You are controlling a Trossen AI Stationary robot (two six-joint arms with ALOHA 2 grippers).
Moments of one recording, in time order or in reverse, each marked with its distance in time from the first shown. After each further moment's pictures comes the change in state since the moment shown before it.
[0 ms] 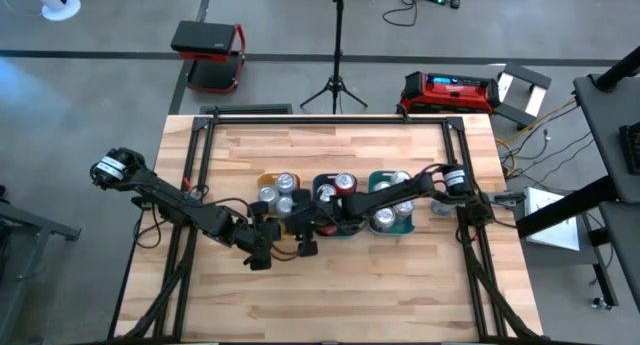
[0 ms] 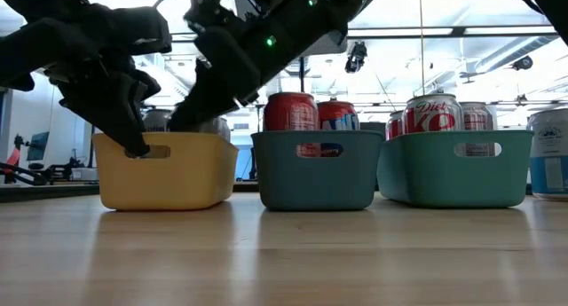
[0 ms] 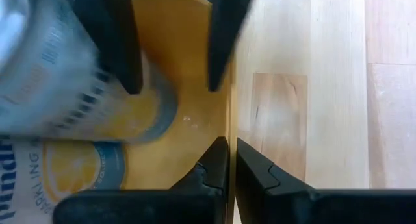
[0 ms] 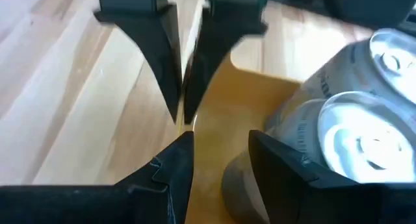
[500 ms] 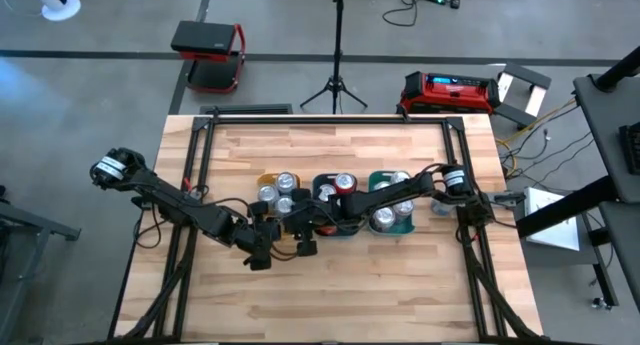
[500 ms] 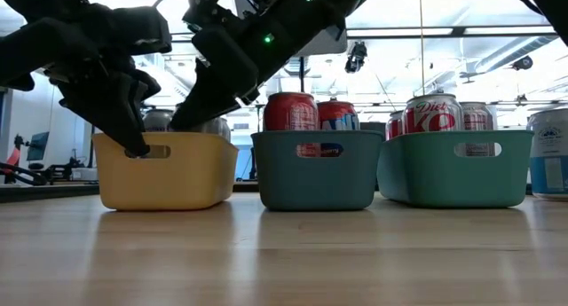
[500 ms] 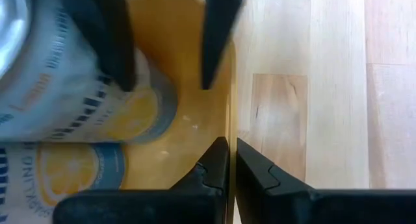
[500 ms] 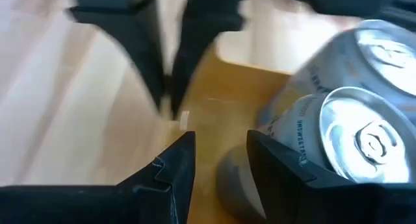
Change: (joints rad) left arm 0.000 0.000 0.000 0.003 -0.002 0.001; right arm -0.004 0.004 0.035 -0.061 0.021 0.026
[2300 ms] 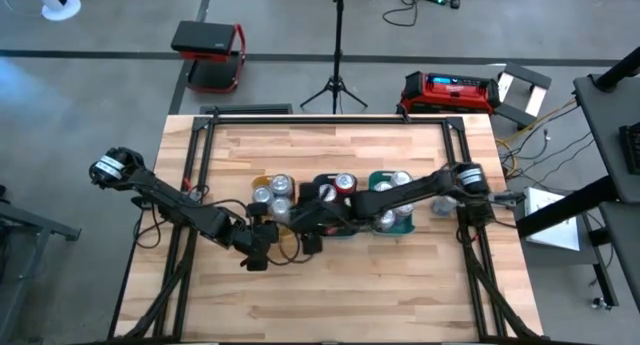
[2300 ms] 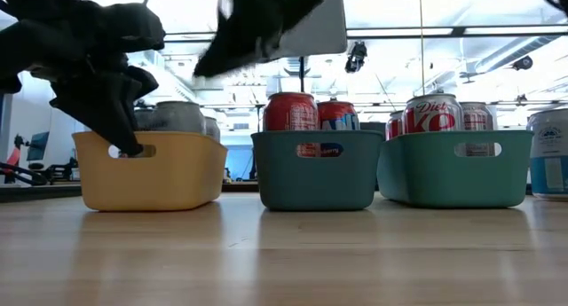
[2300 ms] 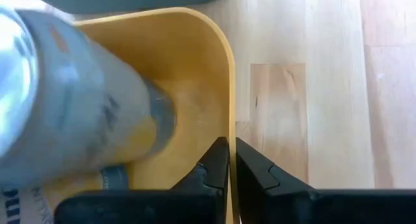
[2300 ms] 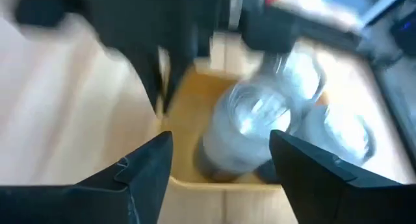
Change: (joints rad) left arm -0.008 -0.011 -0.008 -0.024 -0.016 0.050; right arm 0.058 -0.147 -0.028 -0.092 0.138 -0.023
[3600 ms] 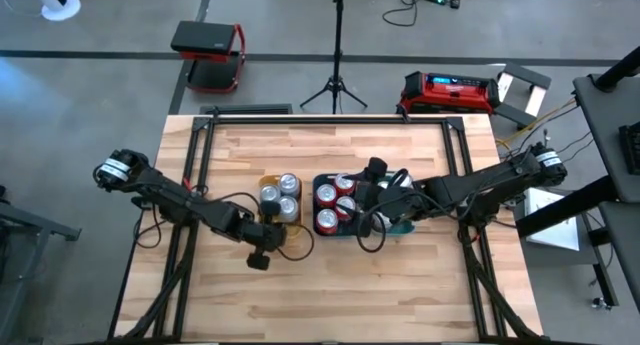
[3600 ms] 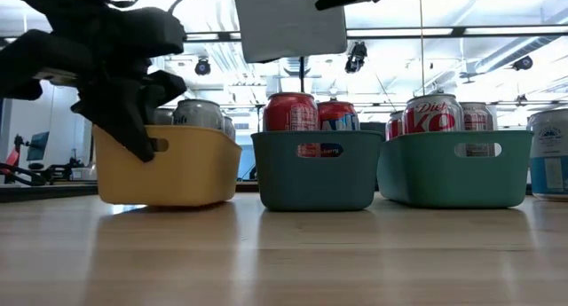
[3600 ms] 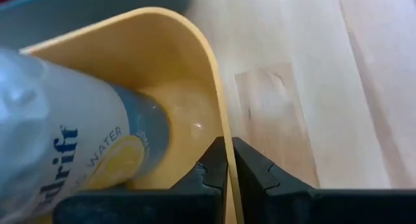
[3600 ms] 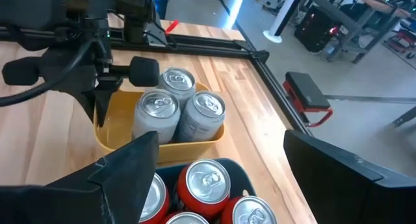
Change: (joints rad) left arm 0.083 0.056 0.044 0.038 0.139 0.268; right arm 0.083 -0.581 -0.397 -0.033 0.331 0.179
